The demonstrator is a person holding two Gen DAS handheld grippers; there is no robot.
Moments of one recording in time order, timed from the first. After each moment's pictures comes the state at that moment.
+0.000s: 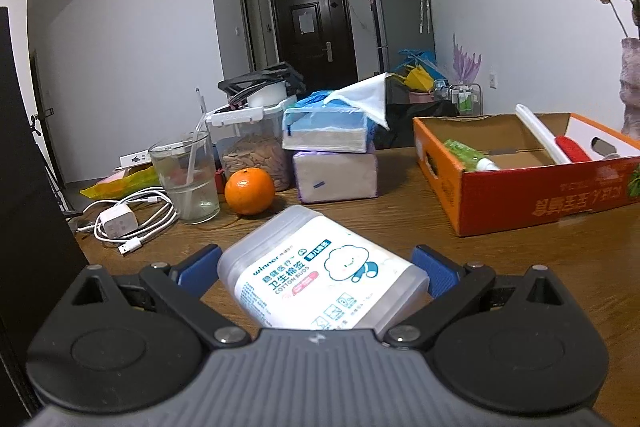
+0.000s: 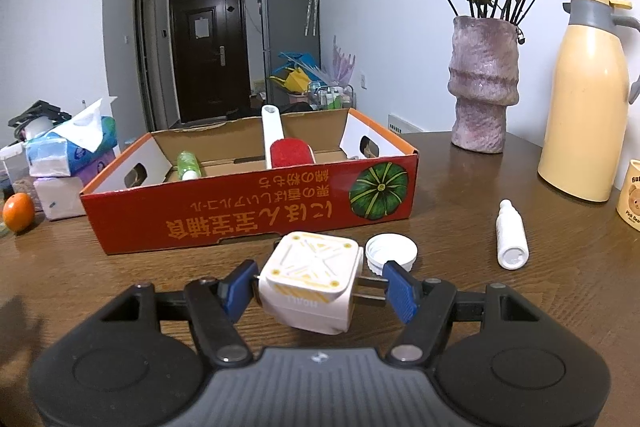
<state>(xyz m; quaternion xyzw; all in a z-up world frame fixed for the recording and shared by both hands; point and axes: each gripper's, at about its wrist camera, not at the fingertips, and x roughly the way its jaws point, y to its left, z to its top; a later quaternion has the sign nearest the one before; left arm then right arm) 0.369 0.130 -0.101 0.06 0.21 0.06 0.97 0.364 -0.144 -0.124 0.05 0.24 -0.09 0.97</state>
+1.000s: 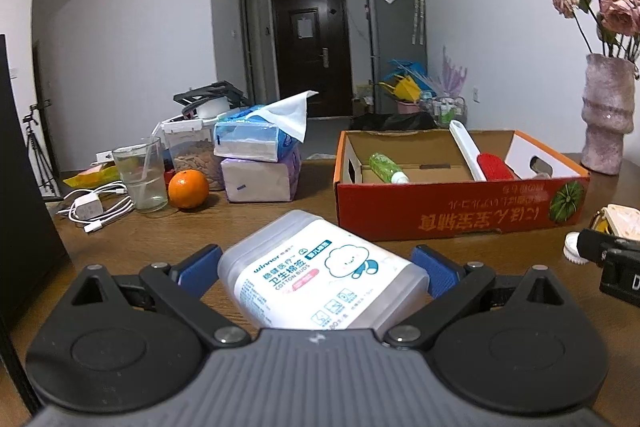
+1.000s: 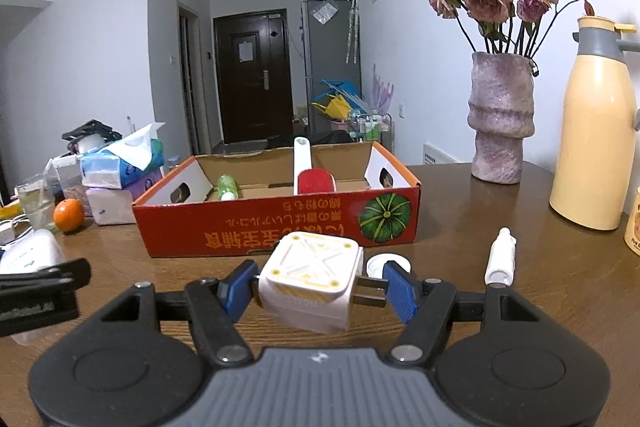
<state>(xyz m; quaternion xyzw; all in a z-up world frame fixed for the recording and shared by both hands) 0.336 0.019 -0.089 0.03 0.20 0.07 0.98 0.316 -0.164 -0.102 0.04 0.19 -0.02 0.98</state>
